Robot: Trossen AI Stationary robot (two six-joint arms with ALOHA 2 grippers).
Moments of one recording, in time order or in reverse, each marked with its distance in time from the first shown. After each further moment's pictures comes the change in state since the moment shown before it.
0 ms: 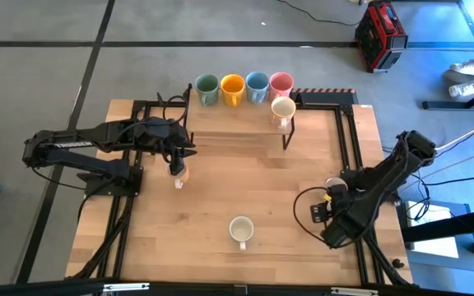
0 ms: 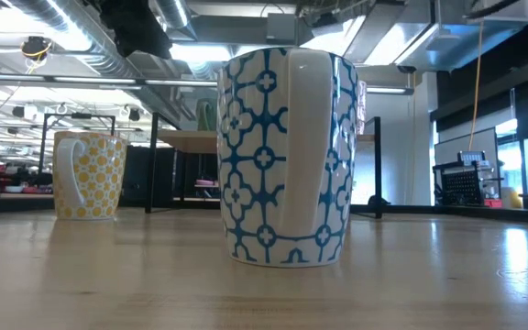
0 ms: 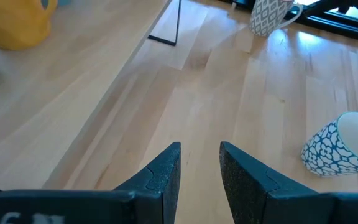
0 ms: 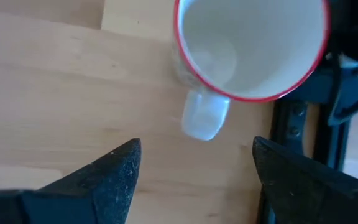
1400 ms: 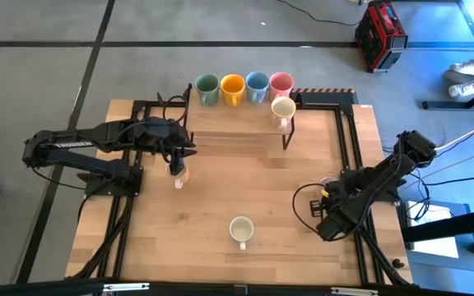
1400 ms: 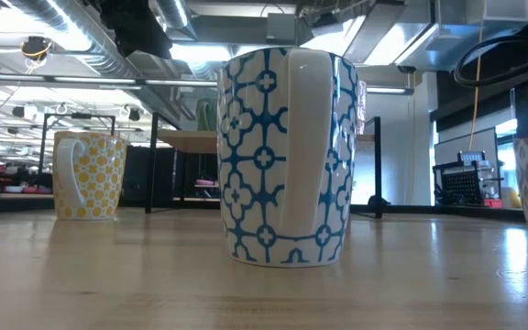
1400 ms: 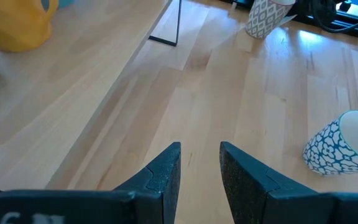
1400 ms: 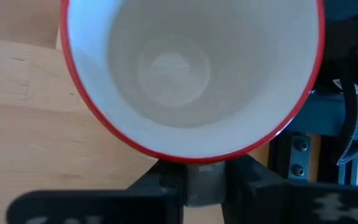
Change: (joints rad) left arm 0.000 0.000 0.000 0.000 -0.003 0.011; right arm -0.059 0.002 -0.175 0.111 0.001 -0.046
